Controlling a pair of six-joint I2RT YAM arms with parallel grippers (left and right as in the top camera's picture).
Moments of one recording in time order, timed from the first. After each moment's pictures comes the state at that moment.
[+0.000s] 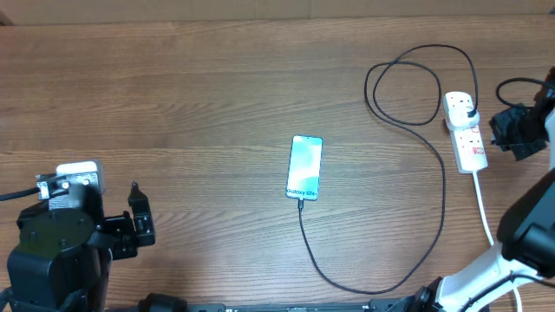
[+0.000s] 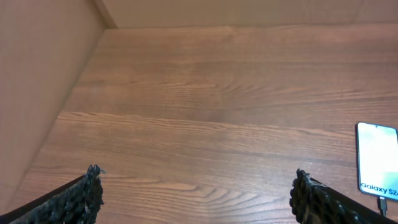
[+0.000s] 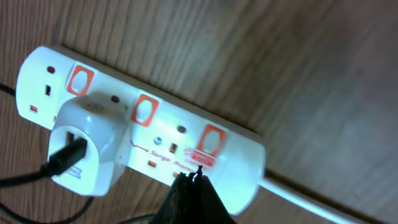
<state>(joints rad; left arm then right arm) -0.24 0.79 1.51 -1.38 -0.40 -0.16 -0.52 1.96 1.56 -0.99 -0.07 0.62</state>
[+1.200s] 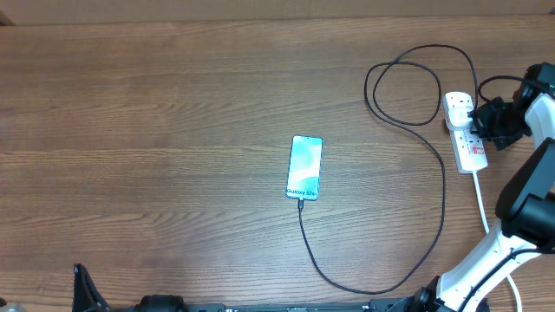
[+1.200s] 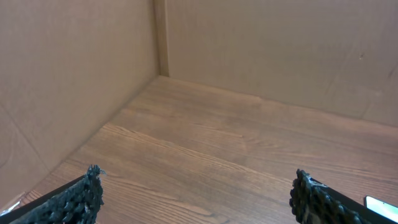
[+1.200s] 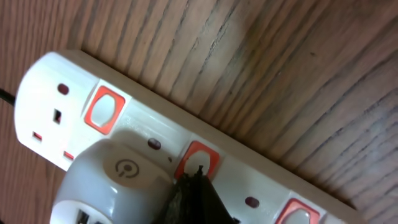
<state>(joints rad) -0.04 0.38 1.50 -1.39 -0.40 -0.16 -0.48 2.12 1.59 -0.83 -0.17 0.60</state>
